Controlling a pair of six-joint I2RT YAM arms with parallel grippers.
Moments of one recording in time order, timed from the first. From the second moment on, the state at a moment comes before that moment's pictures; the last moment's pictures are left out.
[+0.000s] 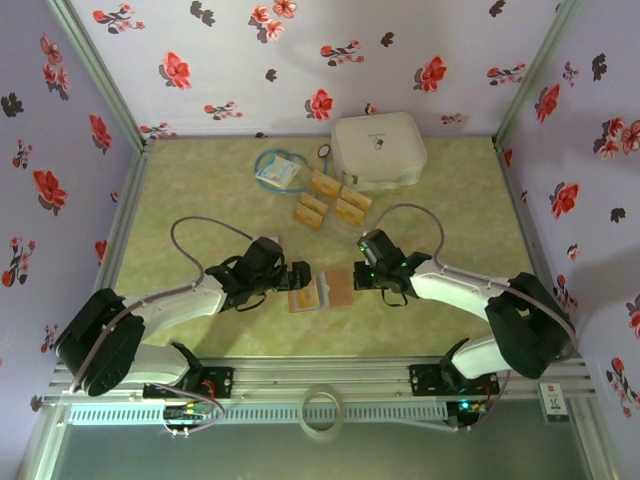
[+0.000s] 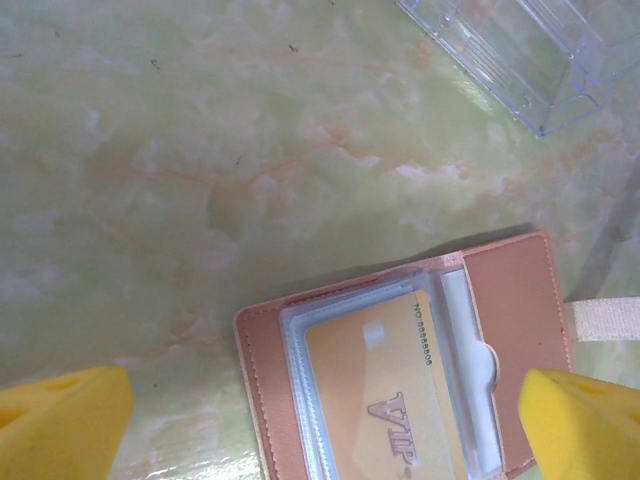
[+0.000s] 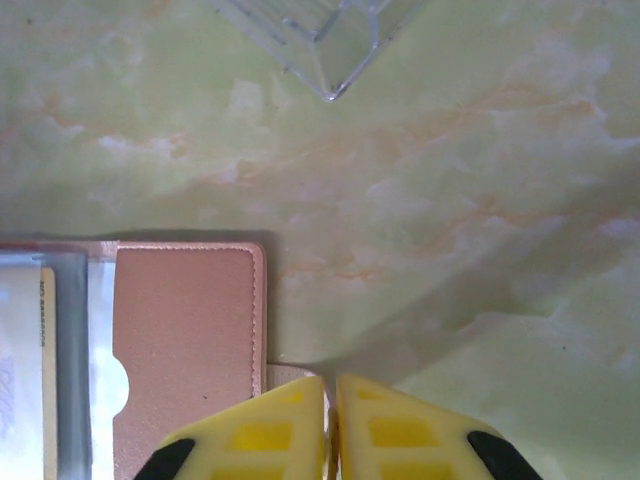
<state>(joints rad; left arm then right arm) -0.79 1.33 0.61 -0.14 -0.04 -0.76 0.71 1.40 0.69 -0.30 0.00 0.59</state>
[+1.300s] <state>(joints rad) -0.81 1.49 0.66 -0.04 0.02 -0.79 0.71 1.40 0.64 -0.24 -0.05 0.61</state>
